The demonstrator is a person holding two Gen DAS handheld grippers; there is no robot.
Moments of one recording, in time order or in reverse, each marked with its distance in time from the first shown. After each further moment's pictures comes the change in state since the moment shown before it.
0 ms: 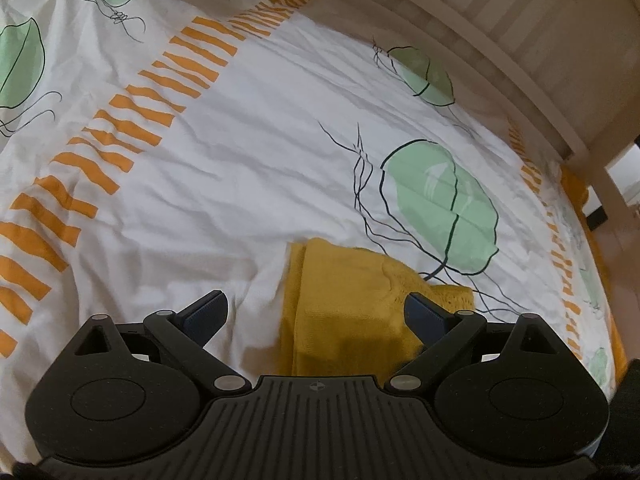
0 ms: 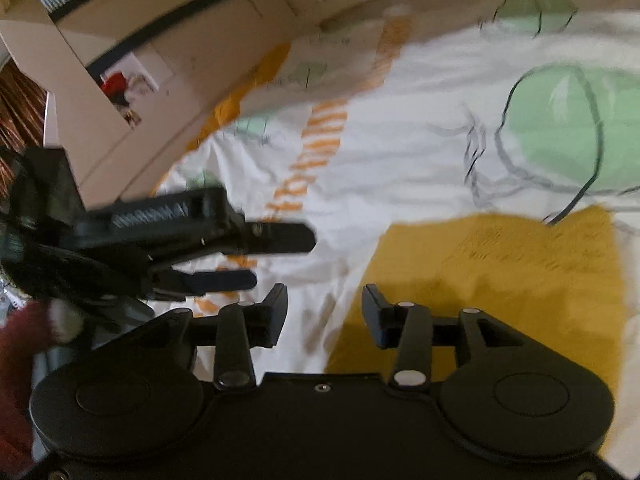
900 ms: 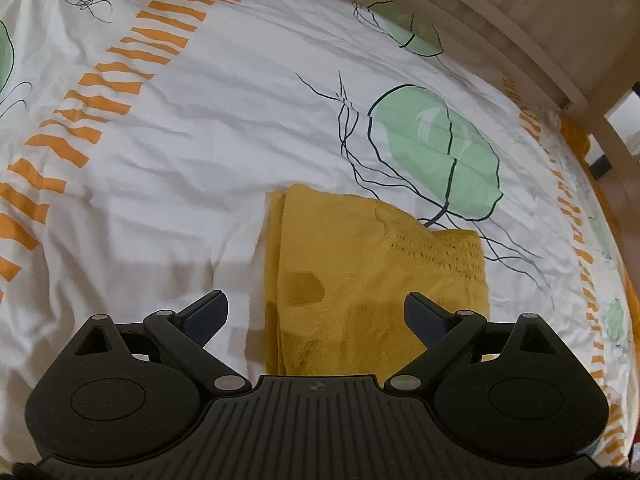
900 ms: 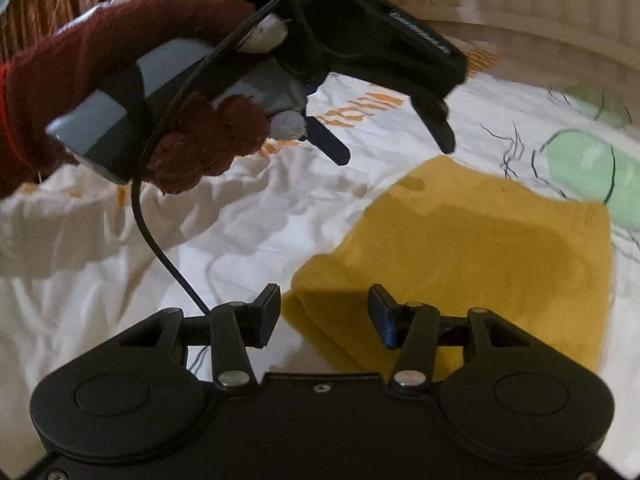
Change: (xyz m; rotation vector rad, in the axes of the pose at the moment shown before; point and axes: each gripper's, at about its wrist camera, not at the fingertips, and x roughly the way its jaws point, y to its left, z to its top) left arm 0.024 -0.017 -0.023 0.095 0.091 0.018; right arm -0.011 0.056 -0.116 -0.512 0.069 -0.087
